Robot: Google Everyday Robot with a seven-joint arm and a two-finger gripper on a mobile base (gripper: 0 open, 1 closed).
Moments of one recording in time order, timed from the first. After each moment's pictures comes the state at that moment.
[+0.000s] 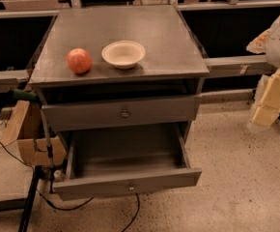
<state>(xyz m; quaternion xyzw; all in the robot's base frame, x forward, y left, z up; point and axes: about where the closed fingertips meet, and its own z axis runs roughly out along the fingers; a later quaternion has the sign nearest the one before) 0.438 -0.217 0.976 -0.60 0.78 -0.03 0.16</state>
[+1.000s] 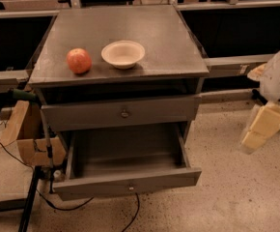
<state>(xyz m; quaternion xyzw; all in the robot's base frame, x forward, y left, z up) 0.439 -0.230 0.911 -0.57 0.81 -0.02 0.17</state>
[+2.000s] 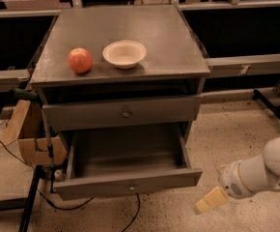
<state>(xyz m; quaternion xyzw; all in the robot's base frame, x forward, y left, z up) 0.409 -0.213 0.612 -0.39 0.88 0.20 0.19</state>
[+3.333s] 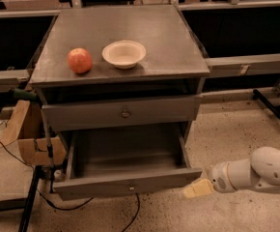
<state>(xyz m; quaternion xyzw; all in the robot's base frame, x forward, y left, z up) 0.456 -0.197 0.550 -0.30 0.88 0.27 0.23</state>
